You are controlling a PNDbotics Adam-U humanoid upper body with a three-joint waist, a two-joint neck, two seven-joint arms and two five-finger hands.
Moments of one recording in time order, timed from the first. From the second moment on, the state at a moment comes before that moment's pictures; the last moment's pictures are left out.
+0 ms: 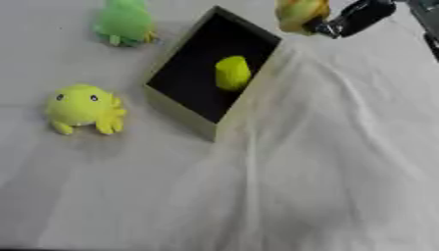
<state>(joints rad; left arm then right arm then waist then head) -0.81 0.36 -0.10 -1.98 -0.10 -0.22 0.30 -1.01 -0.76 0.25 -1.28 0.29 -0.65 0.50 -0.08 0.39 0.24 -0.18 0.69</state>
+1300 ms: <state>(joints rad) -0.84 0.35 -0.11 -1.98 -0.09 -0.23 0.30 -1.10 -0.59 0.22 -1.02 0.55 -0.75 0.41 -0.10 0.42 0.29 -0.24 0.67</state>
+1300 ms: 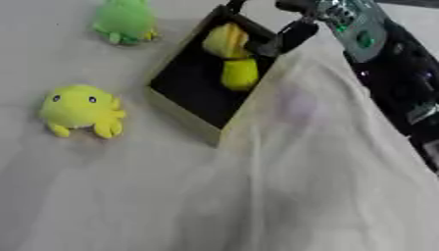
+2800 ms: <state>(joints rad) -0.75 0.47 -0.06 -1.98 -0.15 -0.16 0.36 -0.61 -0.94 -0.03 -1.92 -0.27 -0.48 0.14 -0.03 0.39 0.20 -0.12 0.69</state>
